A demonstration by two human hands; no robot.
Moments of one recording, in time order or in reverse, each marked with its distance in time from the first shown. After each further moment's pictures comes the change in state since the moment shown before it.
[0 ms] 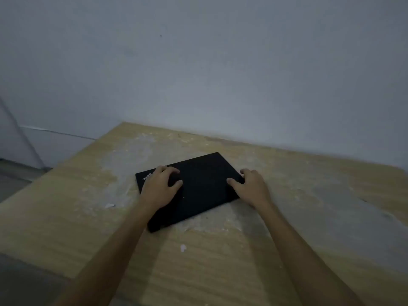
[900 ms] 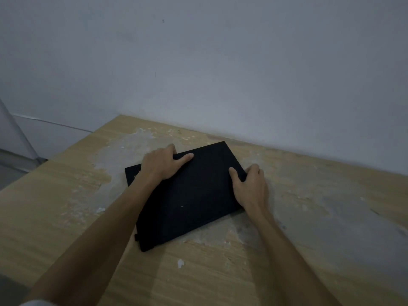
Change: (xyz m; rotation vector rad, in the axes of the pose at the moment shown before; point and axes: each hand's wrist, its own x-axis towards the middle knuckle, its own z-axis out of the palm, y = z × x) left_hand 0.088 0.008 -0.011 0.345 0.011 -0.031; right_hand 0.017 -0.015 0.021 0.063 0.333 0.038
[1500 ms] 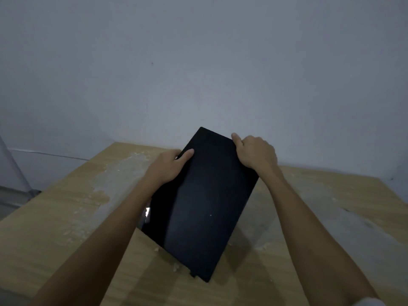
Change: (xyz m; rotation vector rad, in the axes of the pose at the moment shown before) left_hand -0.018 0.047 -0.062 -0.578 0.037 0.167; right_hand 0.069 -0.066 -0.124 -0.335 -0.002 -0.209
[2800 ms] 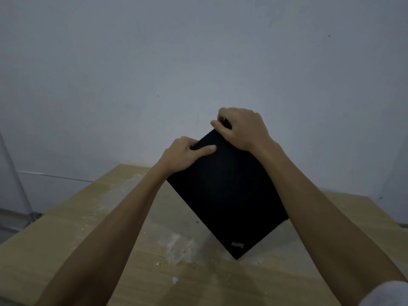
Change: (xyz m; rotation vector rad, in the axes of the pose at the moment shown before) left_hand -0.004 0.110 -0.059 -0.131 -0.015 0.200; right_hand 0.011 -0.058 -0.122 0.015 0.382 -0.648
